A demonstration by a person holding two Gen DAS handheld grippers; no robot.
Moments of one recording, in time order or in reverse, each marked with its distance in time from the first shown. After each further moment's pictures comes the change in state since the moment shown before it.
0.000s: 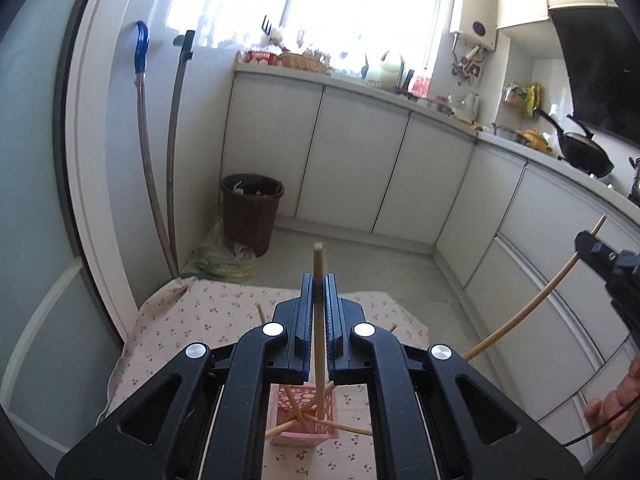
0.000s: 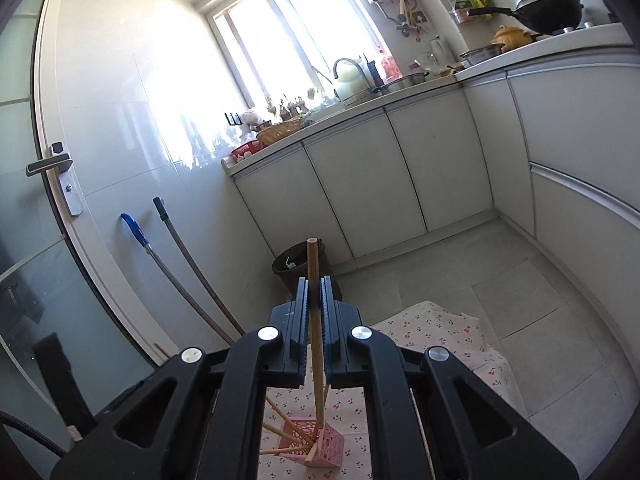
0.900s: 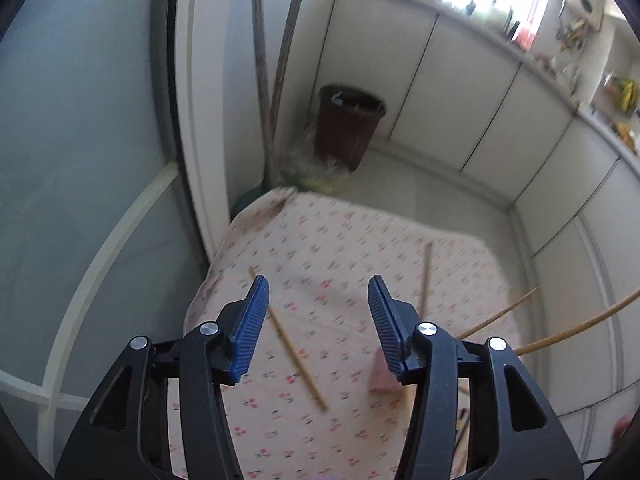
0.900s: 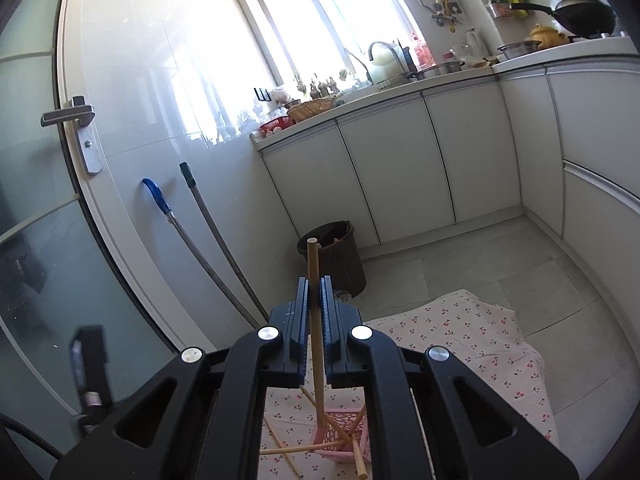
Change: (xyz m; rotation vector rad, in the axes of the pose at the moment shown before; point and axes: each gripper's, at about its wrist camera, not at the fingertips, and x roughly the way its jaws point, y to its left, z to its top) left arm 0.032 0.123 -0.004 -0.160 0.351 0.273; right arm 0.020 0.053 -0.023 -0.047 0.035 0.076
